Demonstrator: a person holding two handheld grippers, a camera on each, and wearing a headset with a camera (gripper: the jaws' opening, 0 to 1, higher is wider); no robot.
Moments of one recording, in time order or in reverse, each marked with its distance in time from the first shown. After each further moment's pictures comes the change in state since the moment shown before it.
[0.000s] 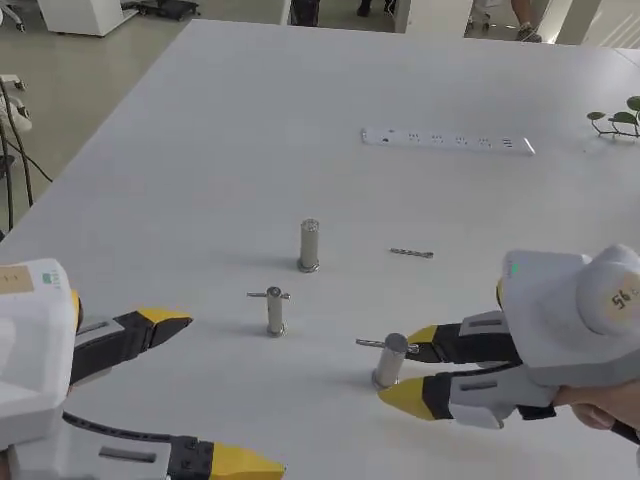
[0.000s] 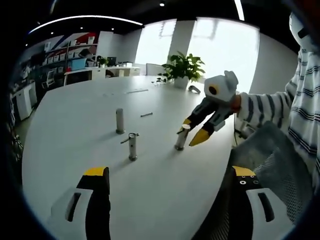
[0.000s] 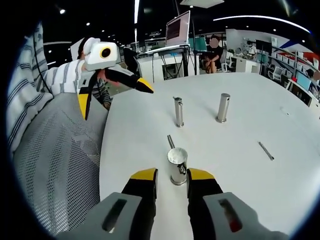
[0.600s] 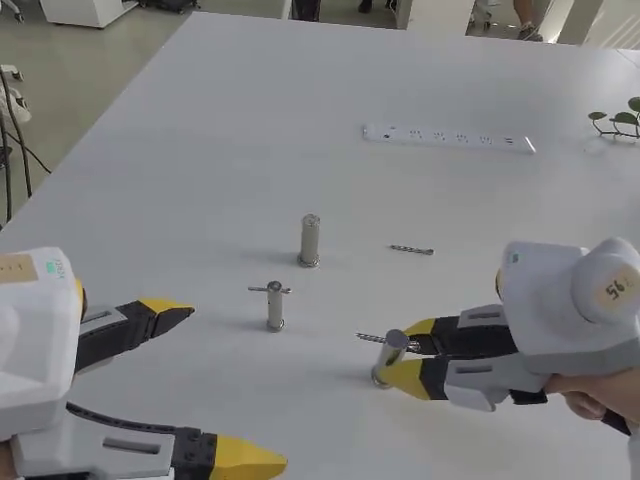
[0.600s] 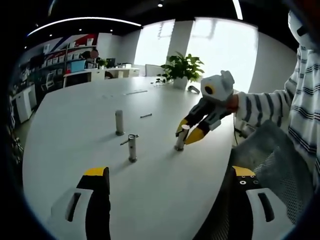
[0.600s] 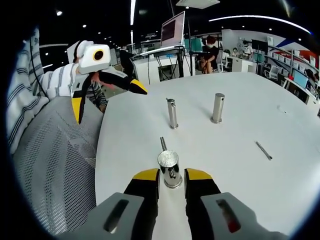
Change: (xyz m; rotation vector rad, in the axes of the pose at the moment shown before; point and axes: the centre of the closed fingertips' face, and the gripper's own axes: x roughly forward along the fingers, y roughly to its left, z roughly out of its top) left arm 0.001 0.000 0.001 0.017 -0.002 -0.004; right arm 0.002 -0.005 0.001 0.036 -0.015 0.000
